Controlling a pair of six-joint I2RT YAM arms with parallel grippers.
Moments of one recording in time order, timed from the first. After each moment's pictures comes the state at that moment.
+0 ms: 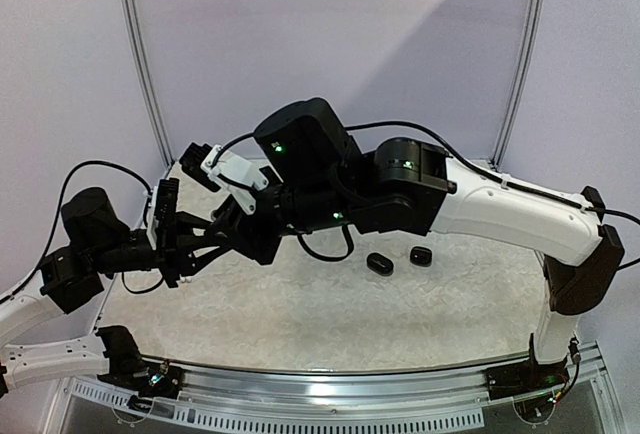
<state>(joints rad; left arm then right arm) -0.80 0.60 0.59 -0.03 0.49 0.05 1.36 1.93 2.10 -0.62 0.06 -0.03</state>
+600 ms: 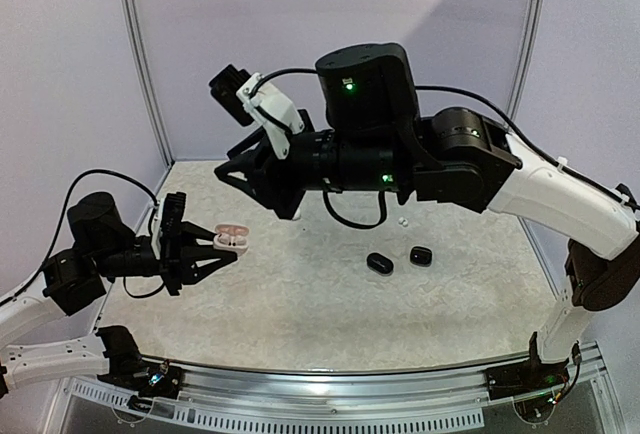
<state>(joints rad) -0.80 0.60 0.56 -0.07 0.52 0.12 1.35 1.80 2.08 -0.53 0.14 -0.06</state>
